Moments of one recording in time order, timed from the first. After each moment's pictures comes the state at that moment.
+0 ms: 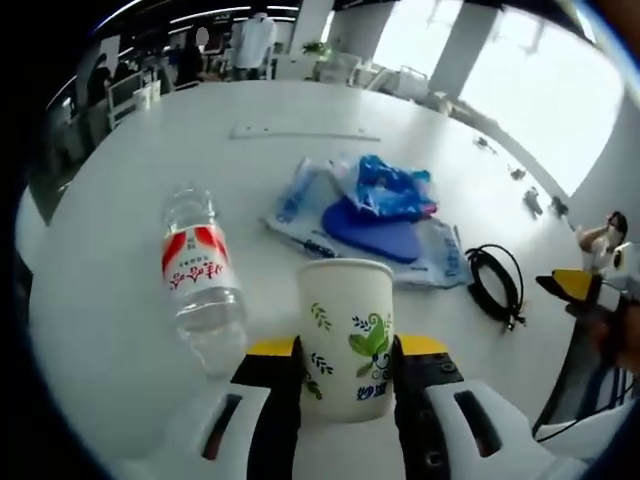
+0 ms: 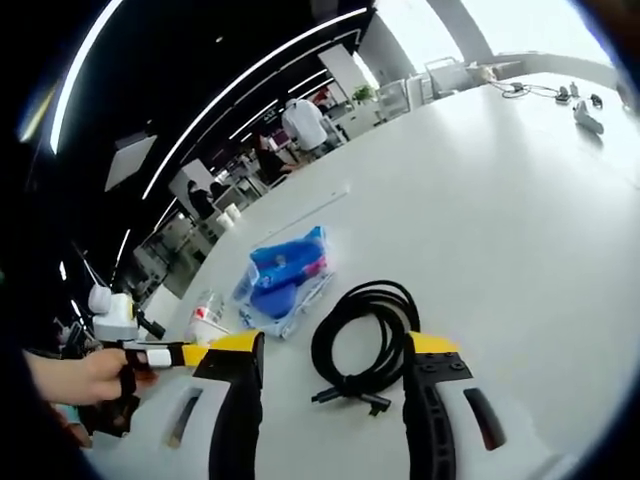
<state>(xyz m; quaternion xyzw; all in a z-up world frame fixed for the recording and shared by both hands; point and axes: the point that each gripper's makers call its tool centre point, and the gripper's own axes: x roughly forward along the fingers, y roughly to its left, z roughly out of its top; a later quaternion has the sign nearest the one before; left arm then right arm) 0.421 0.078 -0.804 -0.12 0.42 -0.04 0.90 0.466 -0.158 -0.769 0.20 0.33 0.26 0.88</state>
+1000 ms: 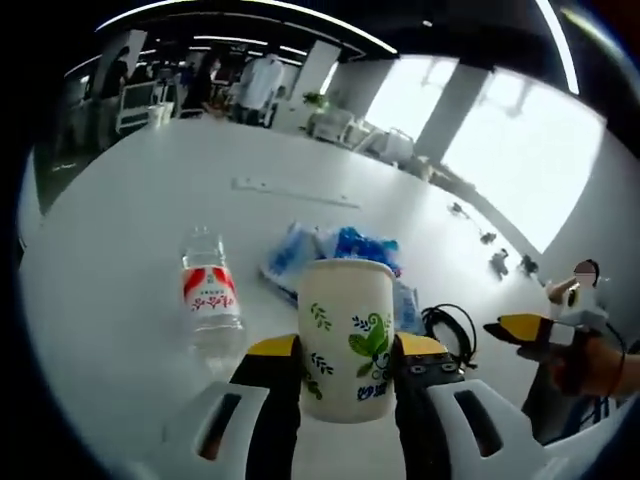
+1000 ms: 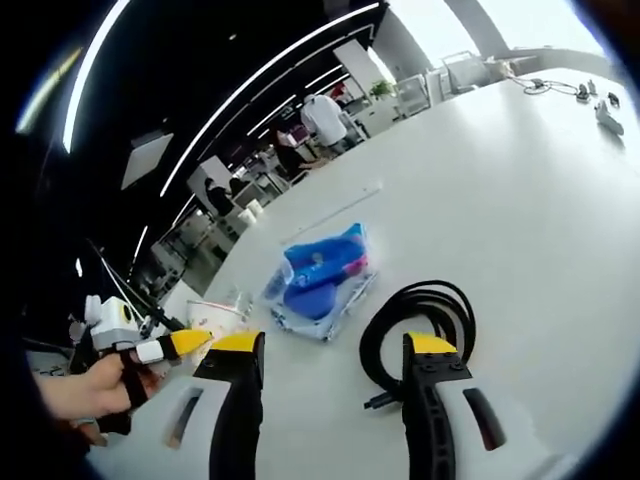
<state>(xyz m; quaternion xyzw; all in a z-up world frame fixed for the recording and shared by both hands) 0.414 0.083 -0.742 -0.22 0.28 -0.06 0.93 0.456 -0.116 -0.746 0.21 0.33 0.31 0.87</state>
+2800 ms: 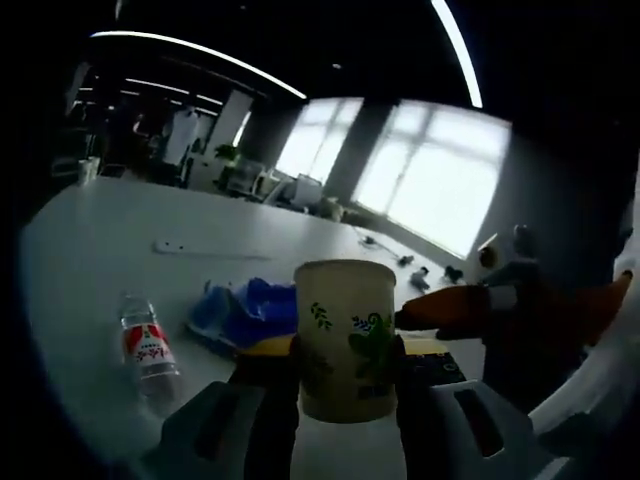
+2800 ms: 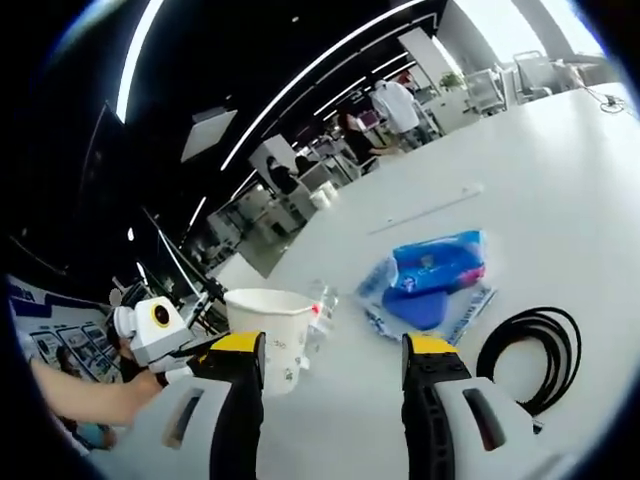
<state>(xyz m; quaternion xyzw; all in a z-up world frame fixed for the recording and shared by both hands) 0.400 0.033 -0.692 -0.18 0.16 -0.23 0.94 0.425 -0.025 -0.696 0.20 0.32 0.45 0.81</state>
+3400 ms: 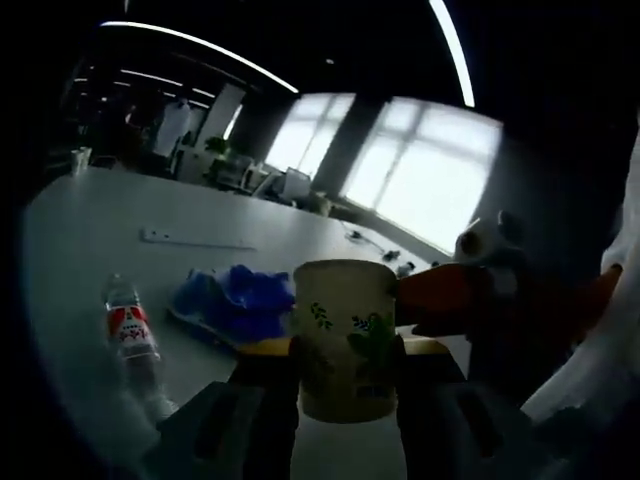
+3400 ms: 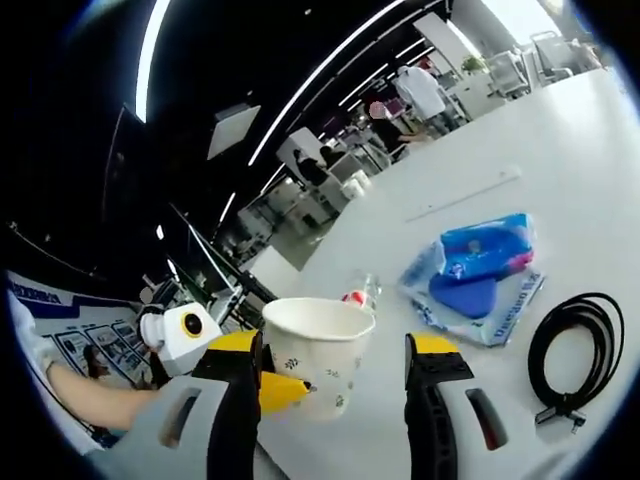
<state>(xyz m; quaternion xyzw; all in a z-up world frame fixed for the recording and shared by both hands) 0.386 0.021 -0.697 -0.20 0.16 -0.26 0.93 0.399 0.006 -0.684 0.22 0.32 0.51 0.77</state>
